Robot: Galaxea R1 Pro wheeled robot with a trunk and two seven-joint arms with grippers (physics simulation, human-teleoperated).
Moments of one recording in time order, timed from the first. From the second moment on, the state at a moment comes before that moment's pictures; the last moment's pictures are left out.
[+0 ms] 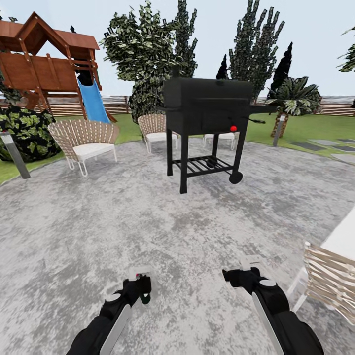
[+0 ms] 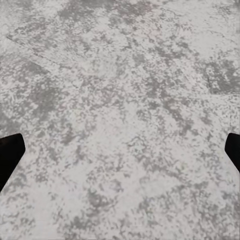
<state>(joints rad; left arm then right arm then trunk) -0.34 -0.03 -0.25 -1.03 0.34 0.30 0.12 -0.28 -0.06 0.09 -1.40 -0.01 0.69 0.01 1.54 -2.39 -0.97</state>
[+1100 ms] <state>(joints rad) -0.34 -0.03 -0.25 -1.02 0.34 0.30 0.12 -0.28 -0.06 0.09 -1.40 -0.01 0.69 0.01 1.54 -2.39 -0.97</state>
